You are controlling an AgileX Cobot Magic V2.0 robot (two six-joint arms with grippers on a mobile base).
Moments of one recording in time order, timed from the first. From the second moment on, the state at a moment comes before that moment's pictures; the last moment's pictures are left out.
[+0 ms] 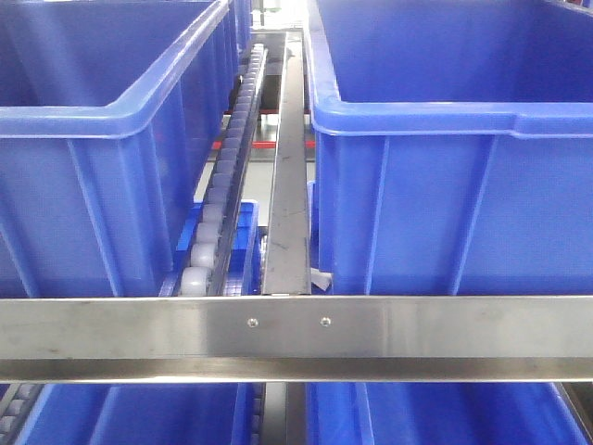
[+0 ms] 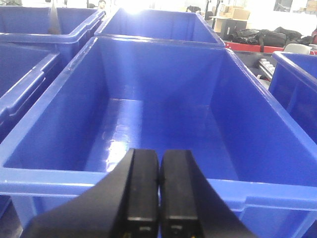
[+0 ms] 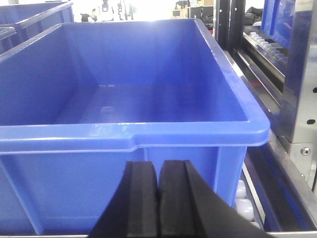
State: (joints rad) left arm -0.04 0.21 -0.25 -0.12 0.12 0.00; right arm 0.01 -0.01 0.03 0.08 0.02 0.04
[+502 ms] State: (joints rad) left arm -0.05 0.02 -0.11 -0.10 0.05 0.13; right arm 0.01 -0.01 0.03 0.08 0.02 0.04
